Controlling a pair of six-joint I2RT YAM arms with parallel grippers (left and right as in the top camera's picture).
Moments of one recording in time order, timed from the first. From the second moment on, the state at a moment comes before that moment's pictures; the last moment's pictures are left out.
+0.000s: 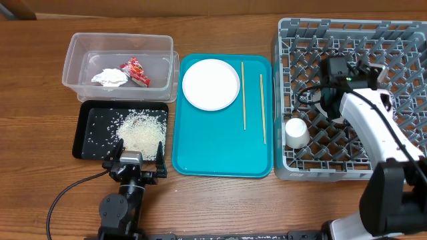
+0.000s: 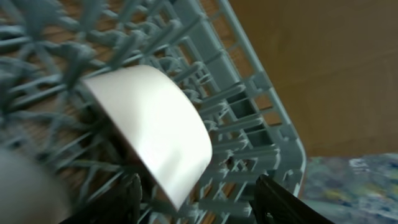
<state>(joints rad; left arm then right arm) -0.12 0.02 0.01 -0.08 -0.03 -0.02 0.06 1.70 1.26 -0.98 0.99 0.50</state>
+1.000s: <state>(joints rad) -0.12 0.02 0.01 -0.08 -0.03 -0.02 0.56 1.99 1.55 -0.69 -0.03 0.77</state>
